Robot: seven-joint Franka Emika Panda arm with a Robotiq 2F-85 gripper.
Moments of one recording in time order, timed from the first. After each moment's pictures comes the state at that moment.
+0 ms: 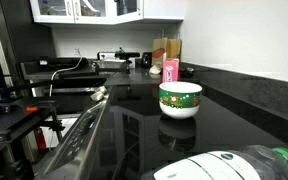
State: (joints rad) arm -0.02 -0.35 0.36 -2.15 -0.10 1.90 0.63
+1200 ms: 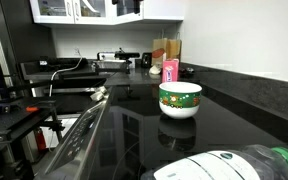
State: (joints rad) arm -0.06 -0.15 0.19 -2.12 -0.10 2.00 0.98
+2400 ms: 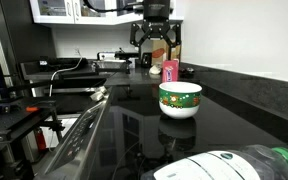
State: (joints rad) arm -0.01 0.24 -0.02 -2.04 0.10 2.29 1.66
